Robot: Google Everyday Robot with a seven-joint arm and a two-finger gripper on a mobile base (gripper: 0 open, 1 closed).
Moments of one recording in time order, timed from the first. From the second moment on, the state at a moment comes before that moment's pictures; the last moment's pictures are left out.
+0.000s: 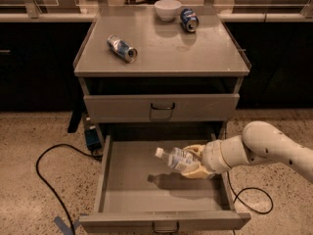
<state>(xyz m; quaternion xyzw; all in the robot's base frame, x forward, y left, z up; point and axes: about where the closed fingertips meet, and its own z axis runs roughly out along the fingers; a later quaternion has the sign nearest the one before) 0.501 -0.111 0.593 -0.64 0.66 0.22 0.33</state>
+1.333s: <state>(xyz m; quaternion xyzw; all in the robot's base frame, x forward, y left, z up) 0.528 -0.052 0.461 -0.65 0.63 0.30 0.29</state>
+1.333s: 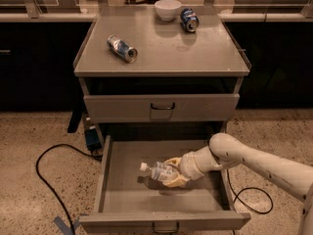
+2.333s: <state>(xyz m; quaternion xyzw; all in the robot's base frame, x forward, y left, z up) 0.516 -0.056 0.425 -0.64 0.65 0.31 0.27</state>
